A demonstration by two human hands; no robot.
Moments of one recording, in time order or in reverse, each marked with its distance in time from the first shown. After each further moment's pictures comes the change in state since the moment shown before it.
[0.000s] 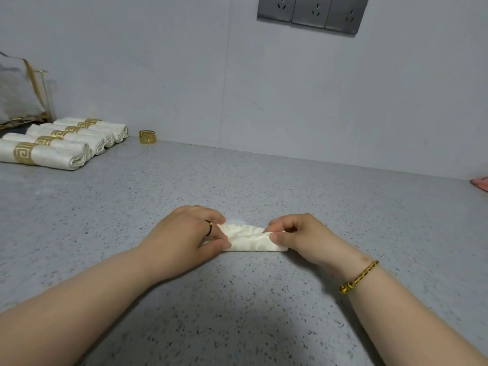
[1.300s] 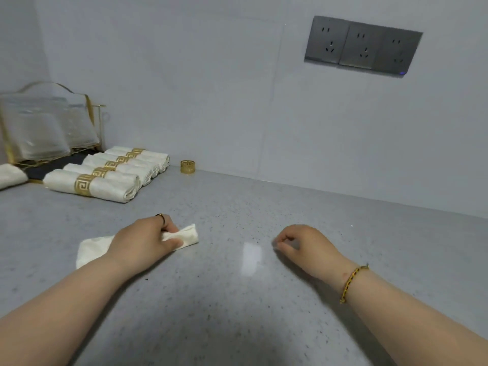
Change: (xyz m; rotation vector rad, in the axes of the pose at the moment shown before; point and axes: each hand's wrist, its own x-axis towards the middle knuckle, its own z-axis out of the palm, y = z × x) left_hand -0.023 -0.114 -0.062 -0.013 0.057 -0.625; right_hand 0.082 -0.043 0.041 -0.573 0.053 -0.229
